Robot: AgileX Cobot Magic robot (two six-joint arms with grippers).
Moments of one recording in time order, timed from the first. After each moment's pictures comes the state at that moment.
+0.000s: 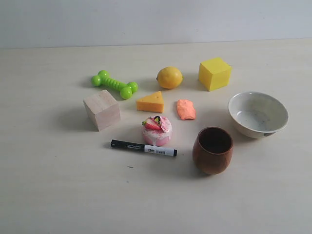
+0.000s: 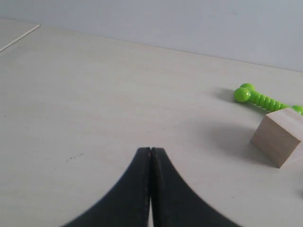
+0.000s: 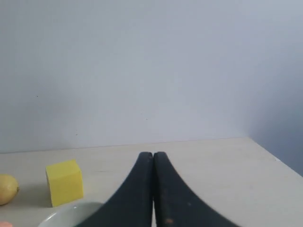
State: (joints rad) left arm 0.05 0.01 0.00 0.02 0.37 -0.15; right arm -0.10 0.02 0.00 0.00 0.03 0.00
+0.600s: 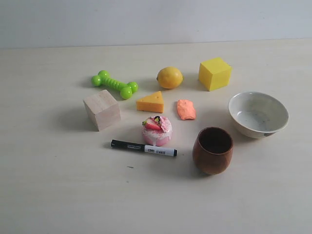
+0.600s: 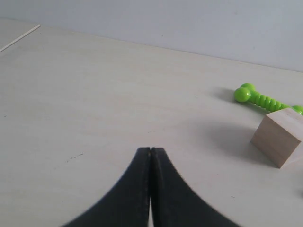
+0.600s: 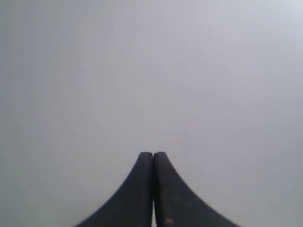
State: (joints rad) left arm 0.05 0.01 0.00 0.02 0.37 -0.15; right arm -0.10 0.02 -0.05 0.03 -0.38 0.26
